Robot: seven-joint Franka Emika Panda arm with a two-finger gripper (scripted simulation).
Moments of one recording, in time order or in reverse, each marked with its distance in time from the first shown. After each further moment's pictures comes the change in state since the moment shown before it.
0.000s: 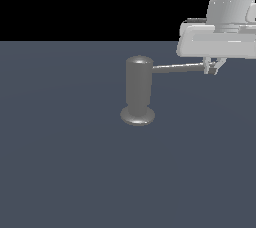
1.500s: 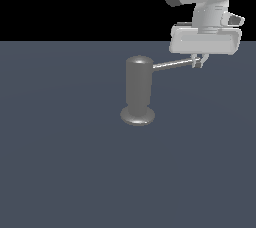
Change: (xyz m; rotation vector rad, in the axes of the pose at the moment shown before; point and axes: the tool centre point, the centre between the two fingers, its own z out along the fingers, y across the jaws) arm 0.089 -0.009 -0.001 -0.005 -0.001 0.008
